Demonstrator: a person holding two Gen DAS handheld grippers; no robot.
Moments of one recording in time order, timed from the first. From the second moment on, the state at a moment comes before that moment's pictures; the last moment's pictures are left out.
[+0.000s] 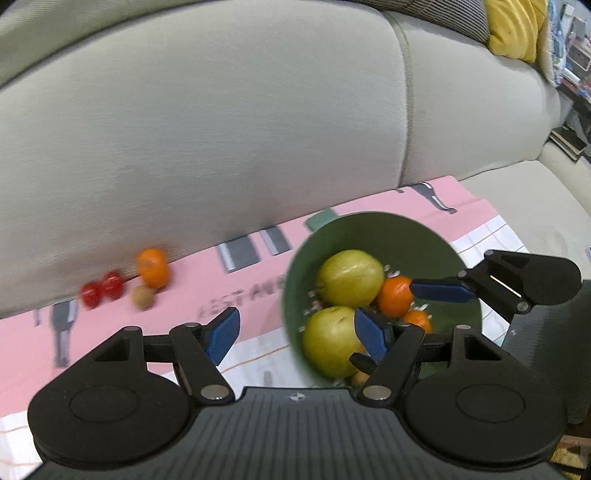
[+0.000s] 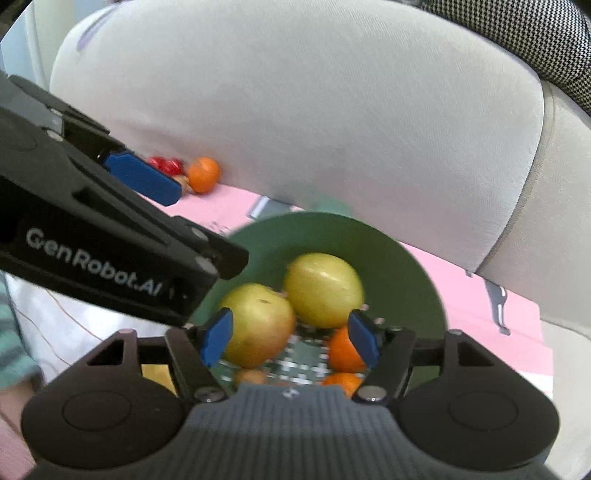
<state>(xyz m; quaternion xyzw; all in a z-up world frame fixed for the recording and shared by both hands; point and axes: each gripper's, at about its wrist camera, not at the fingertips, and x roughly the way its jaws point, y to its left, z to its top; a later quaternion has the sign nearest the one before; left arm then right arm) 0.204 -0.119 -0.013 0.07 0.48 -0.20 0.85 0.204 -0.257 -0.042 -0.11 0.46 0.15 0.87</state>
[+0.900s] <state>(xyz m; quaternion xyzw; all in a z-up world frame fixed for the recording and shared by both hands) 0.170 -0.011 -0.005 0.03 0.45 -0.11 0.89 0.168 -0.181 -0.019 -0.04 0.42 0.14 0.90</state>
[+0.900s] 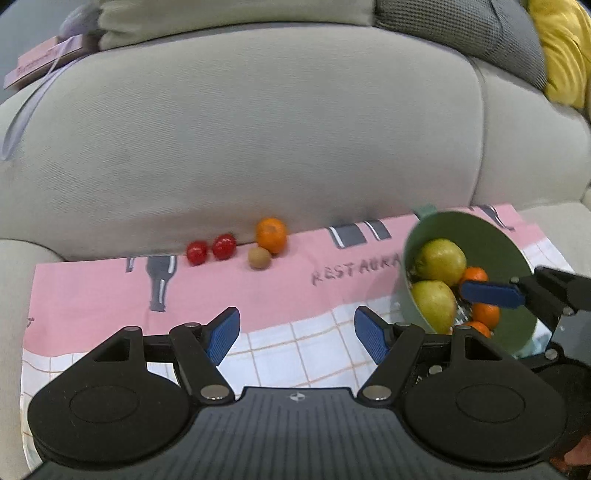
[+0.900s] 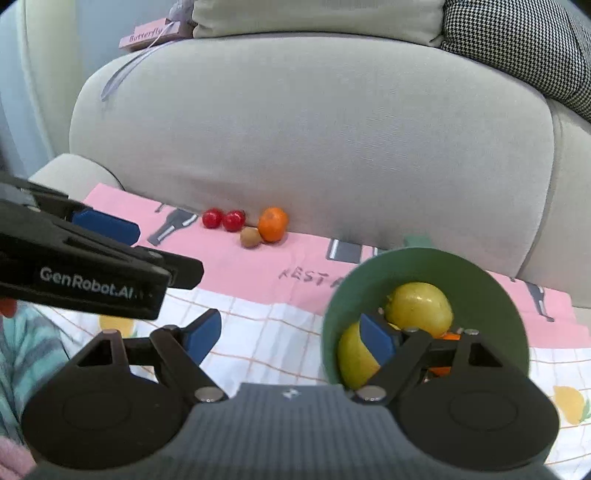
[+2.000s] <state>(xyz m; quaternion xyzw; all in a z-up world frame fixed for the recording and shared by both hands) 0.247 0.054 -0.061 -0.10 0.46 -0.07 0.88 0.263 -0.115 -0.058 -0.09 0.43 0.19 0.87</state>
